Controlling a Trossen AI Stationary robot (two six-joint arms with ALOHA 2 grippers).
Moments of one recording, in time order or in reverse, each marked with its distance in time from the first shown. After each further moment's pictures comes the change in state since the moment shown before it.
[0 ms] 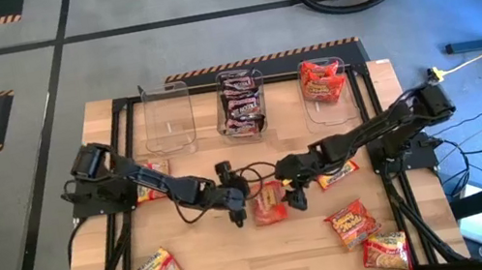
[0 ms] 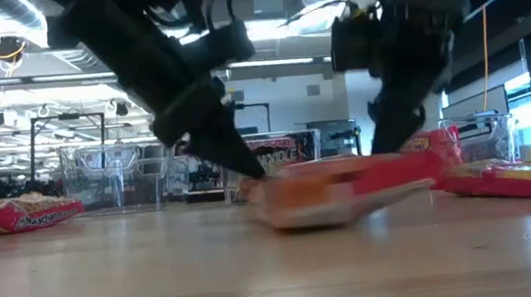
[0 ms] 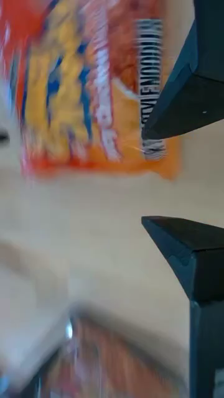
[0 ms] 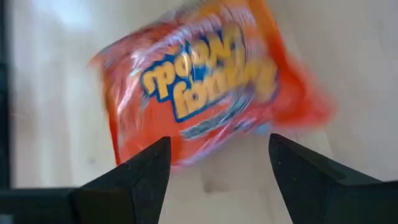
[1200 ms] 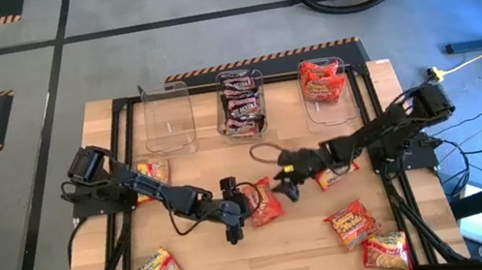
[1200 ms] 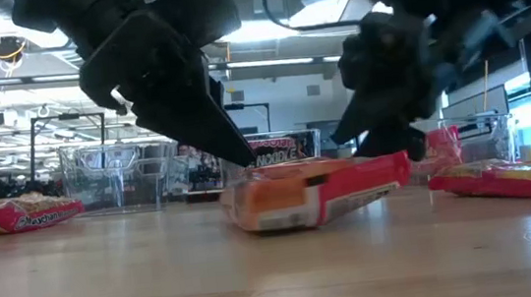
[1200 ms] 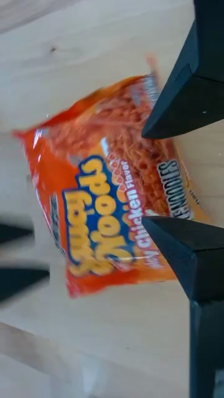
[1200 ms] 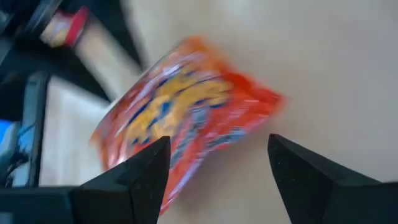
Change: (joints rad) left arm -0.090 -0.009 -0.002 0.054 0.167 -0.023; right arm -0.030 0.002 -0.253 0.547 0.102 0.236
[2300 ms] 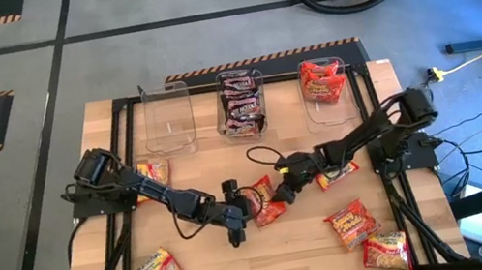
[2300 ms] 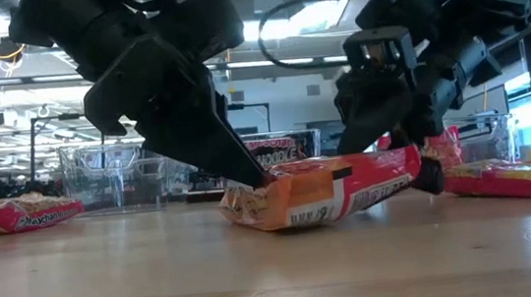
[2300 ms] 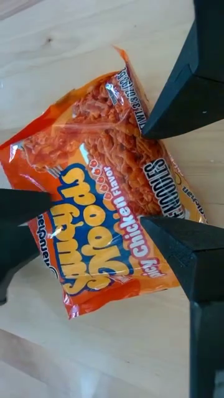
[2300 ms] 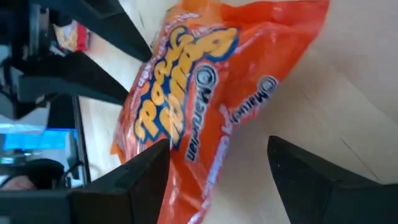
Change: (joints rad) left arm -0.010 0.065 0.000 0.012 -0.021 -0.029; right arm -0.016 0.144 0.000 0.149 -0.191 0.274
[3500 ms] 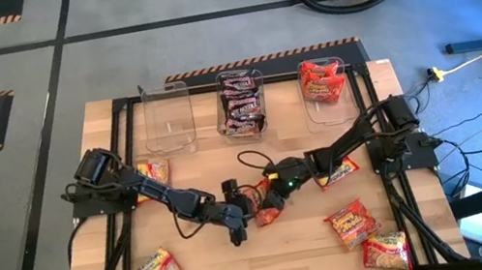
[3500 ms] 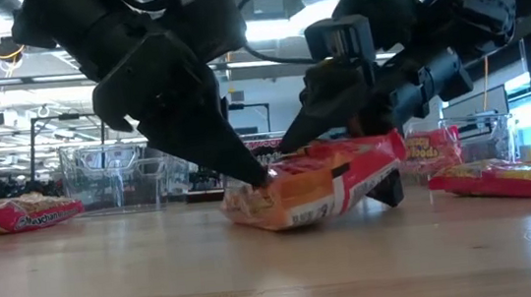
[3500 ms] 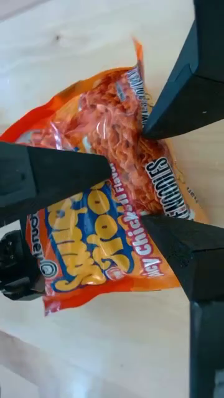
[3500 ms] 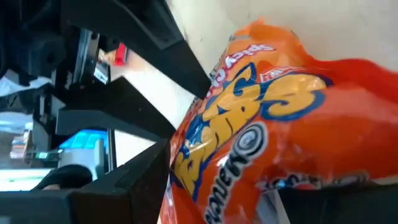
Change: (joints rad) left arm 0.011 0.006 -0.003 0.059 -0.003 -0.028; right arm 0.016 0.157 0.116 0.185 0.000 0.017
